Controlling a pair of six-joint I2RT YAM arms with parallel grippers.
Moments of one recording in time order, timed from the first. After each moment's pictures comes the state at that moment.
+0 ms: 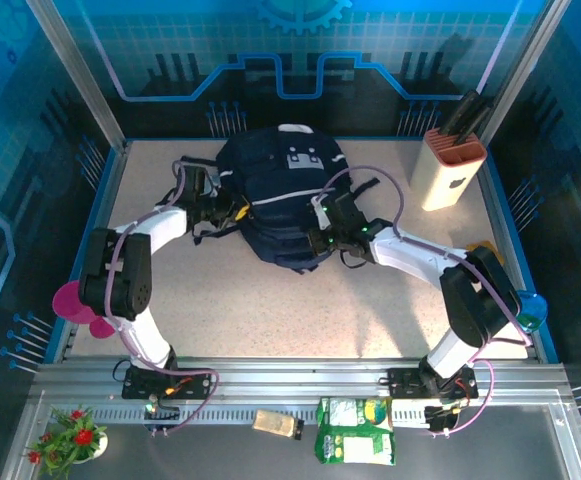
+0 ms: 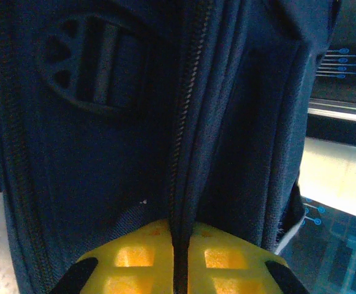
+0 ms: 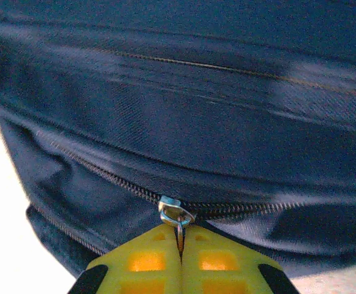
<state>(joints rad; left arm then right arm) -0.07 1.78 1.09 -0.09 0.59 -1.00 0.63 1.64 1.05 -0.26 -0.07 0.22</state>
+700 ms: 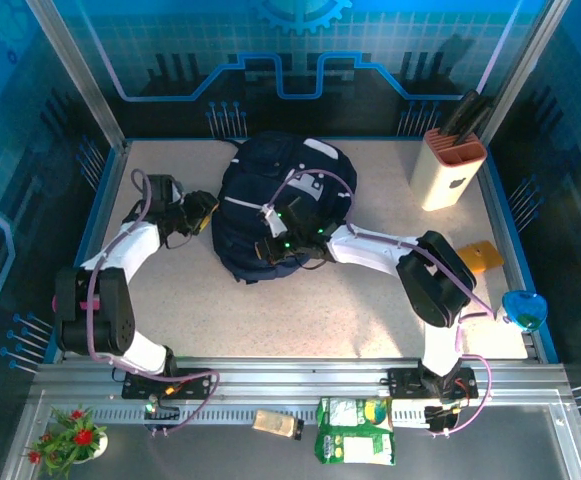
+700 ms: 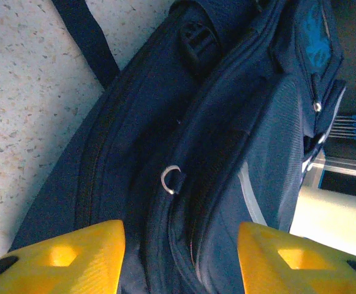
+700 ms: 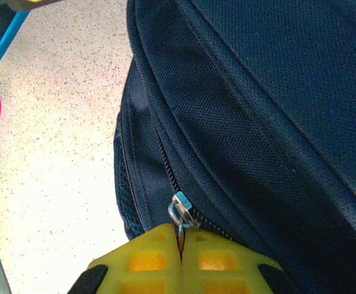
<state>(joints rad) 0.05 1.50 0.93 -0.22 0.45 -0.92 0.79 1.88 1.29 -0.20 -0.30 0.36</state>
